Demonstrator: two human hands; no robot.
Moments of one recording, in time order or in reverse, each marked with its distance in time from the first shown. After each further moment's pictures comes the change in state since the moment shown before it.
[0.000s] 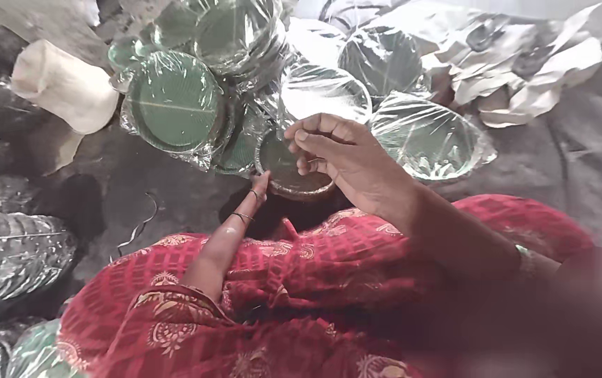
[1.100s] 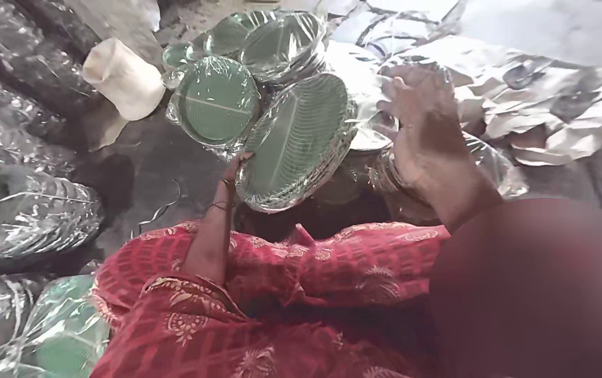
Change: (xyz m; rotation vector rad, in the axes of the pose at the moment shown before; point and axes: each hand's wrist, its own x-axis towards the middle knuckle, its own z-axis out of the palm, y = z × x) left_hand -0.125 0.116 -0.102 -0.027 -0.302 0.596; right_hand 0.015 -0.019 -0.024 -0.169 0.402 -0.061
